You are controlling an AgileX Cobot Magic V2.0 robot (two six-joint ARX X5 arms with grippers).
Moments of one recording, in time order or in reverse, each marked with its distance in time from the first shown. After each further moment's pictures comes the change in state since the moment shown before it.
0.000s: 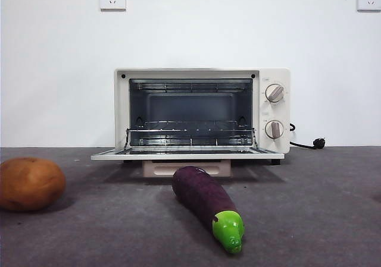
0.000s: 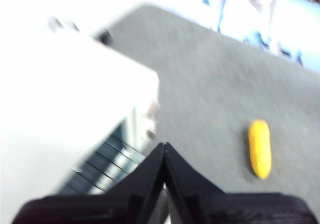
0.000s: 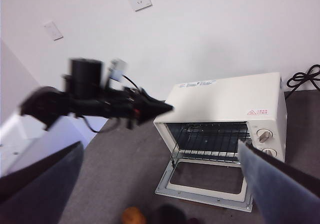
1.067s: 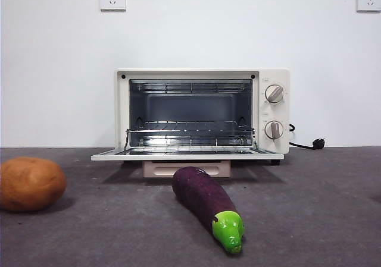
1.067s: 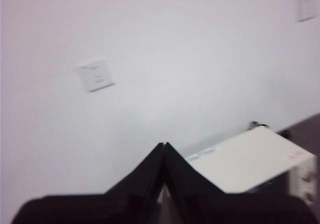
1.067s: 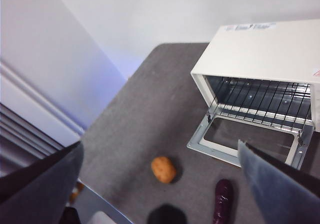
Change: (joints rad) left arm 0.217 -0.640 0.109 -0.230 -0.446 0.047; right arm 0.305 0.182 0.000 -0.013 0.031 -0.019
